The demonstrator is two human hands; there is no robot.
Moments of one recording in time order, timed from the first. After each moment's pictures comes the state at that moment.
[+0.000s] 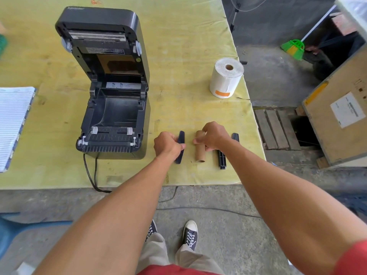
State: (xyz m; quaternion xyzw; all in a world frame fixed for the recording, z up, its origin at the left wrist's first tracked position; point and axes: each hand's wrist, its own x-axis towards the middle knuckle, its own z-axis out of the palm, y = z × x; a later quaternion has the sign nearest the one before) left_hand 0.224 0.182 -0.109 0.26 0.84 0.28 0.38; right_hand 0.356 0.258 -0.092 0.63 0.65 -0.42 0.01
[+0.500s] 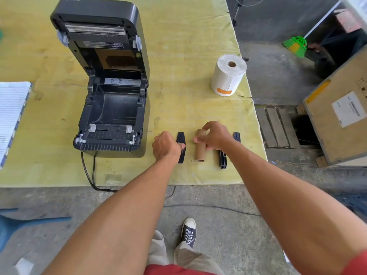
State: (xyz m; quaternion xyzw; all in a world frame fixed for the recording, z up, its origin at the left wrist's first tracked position) left_hand 0.225 0.181 -0.115 0.29 0.89 0.20 0.29; right_hand 0.363 0.260 -0.102 0.62 0.66 -0.42 -0.02
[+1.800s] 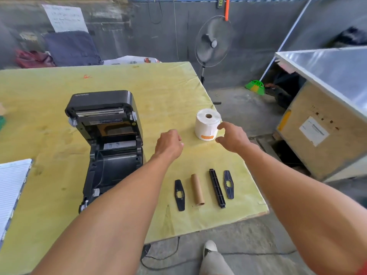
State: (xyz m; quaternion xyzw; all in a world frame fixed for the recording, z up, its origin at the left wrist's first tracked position) left_hand 0.202 0.270 -0.001 0.56 0.77 0.20 0.23; right_hand 0.407 0.321 0.001 0.67 0.71 -0.20 -0.12
